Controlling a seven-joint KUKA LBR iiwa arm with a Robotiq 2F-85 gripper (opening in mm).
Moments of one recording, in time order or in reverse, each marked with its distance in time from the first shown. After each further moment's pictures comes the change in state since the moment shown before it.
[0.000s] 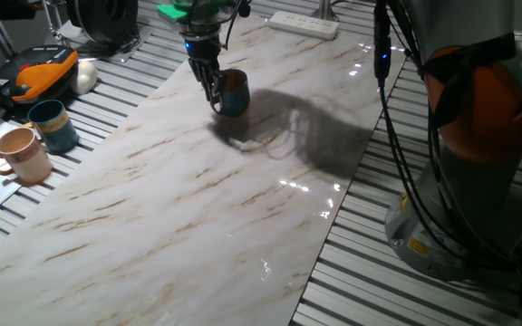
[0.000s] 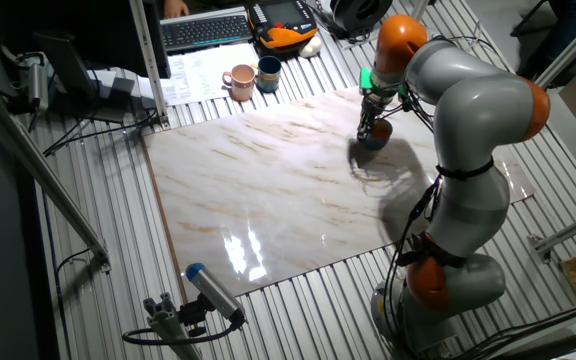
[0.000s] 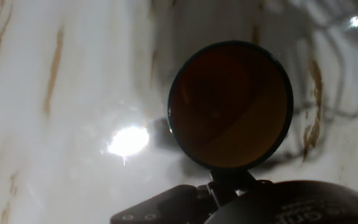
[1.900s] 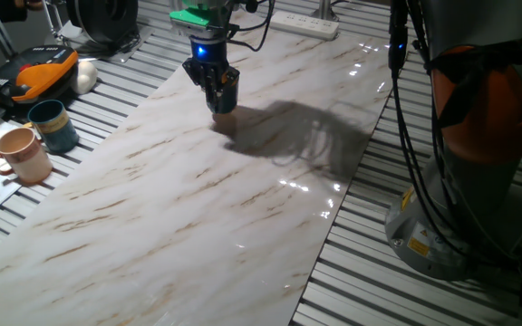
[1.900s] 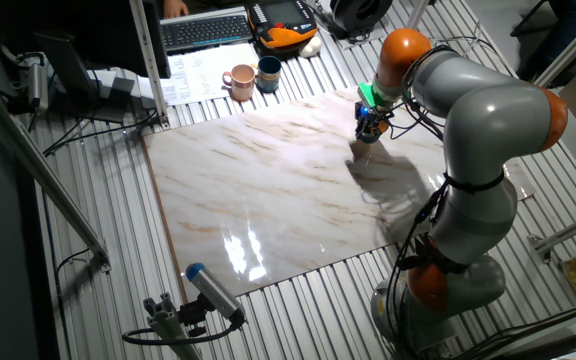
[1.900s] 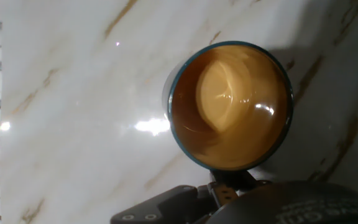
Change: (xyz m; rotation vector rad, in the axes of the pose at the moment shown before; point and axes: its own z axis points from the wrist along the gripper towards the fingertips) arm 0.007 -0.012 -0.002 -0.093 -0.025 -0.504
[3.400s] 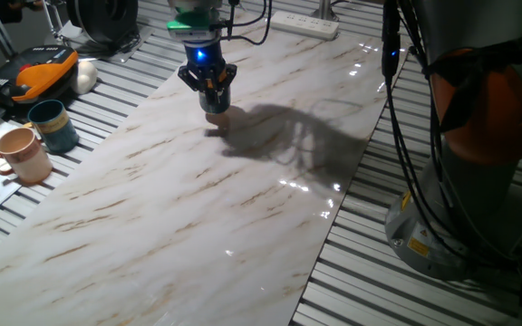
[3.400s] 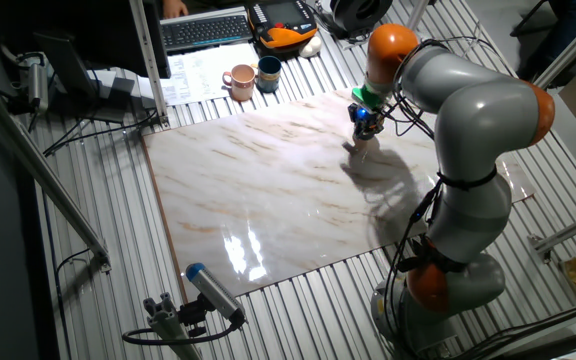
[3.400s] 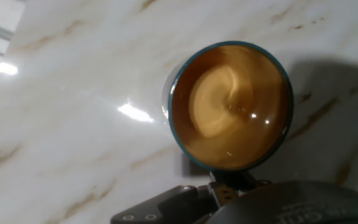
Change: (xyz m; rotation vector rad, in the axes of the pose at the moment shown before) arm 0.000 0.002 0.002 0.066 0.006 -0.386
